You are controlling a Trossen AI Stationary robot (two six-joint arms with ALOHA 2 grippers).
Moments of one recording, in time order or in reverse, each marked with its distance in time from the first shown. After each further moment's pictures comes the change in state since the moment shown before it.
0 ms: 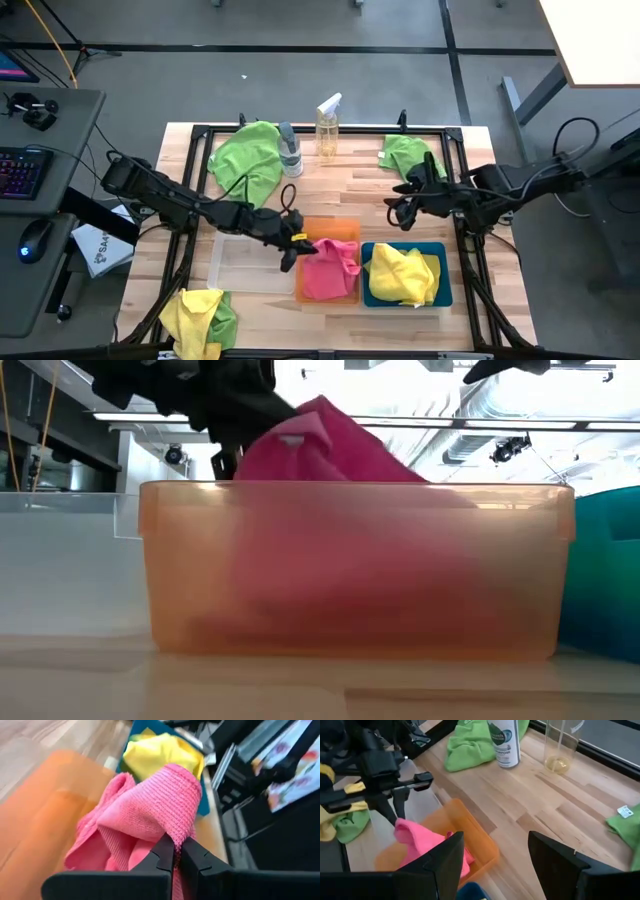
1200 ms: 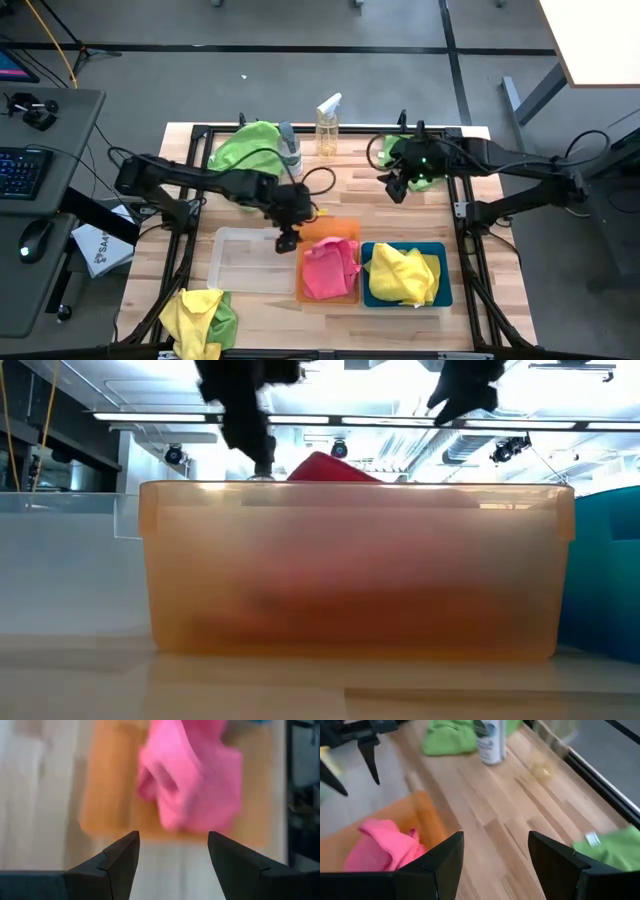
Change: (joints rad) left arm 0.156 0.090 0.578 -1.144 0.153 0.387; right arm -0.441 0.047 0.000 0.059 -0.369 -0.511
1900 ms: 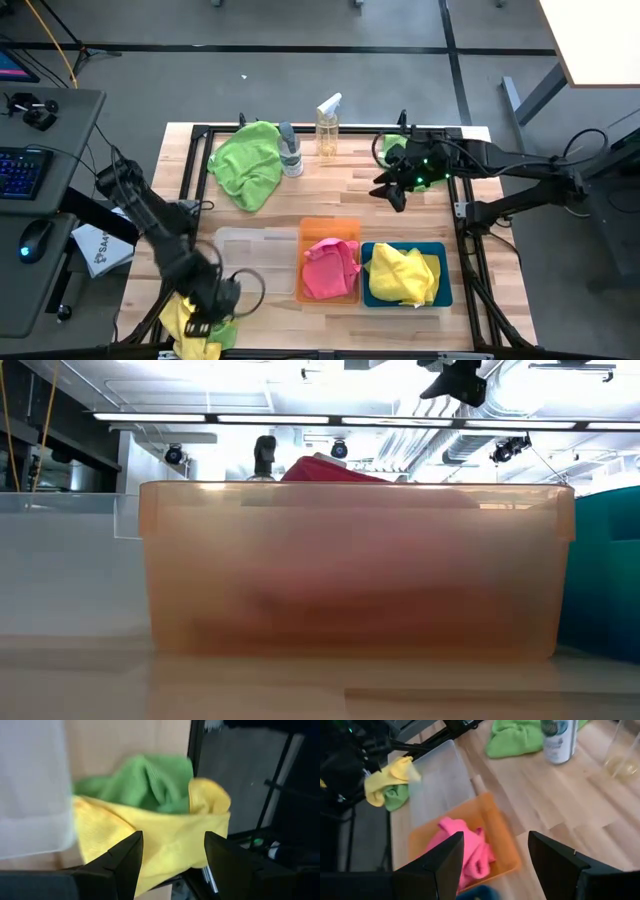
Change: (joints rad) left arm -0.765 -0.104 -0.118 -0.199 0.148 -0.690; right arm 0.046 0.006 0.000 0.111 -0.245 0.123
